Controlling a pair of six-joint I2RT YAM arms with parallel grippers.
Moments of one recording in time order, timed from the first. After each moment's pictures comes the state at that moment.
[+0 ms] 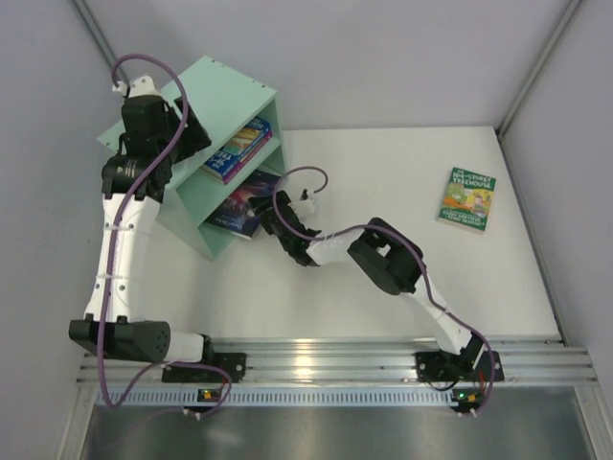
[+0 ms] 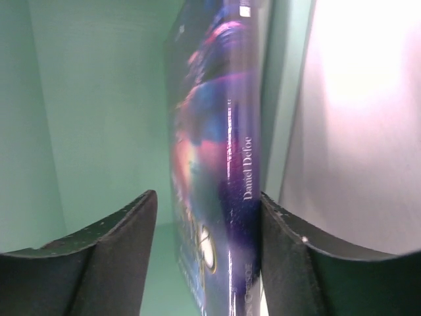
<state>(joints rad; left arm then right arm) -0.07 1.38 1.75 -0.77 -0.16 -0.42 0.95 2.43 1.58 0.60 0.52 1.49</state>
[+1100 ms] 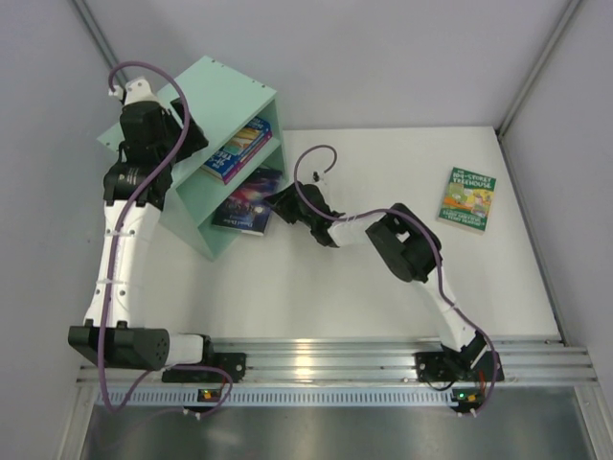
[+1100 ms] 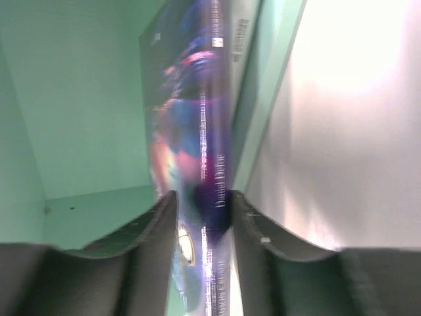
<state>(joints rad) -0.05 1.34 1.66 -0.66 -0.18 -0.40 0.79 2.35 1.51 0.55 0.10 1.33</state>
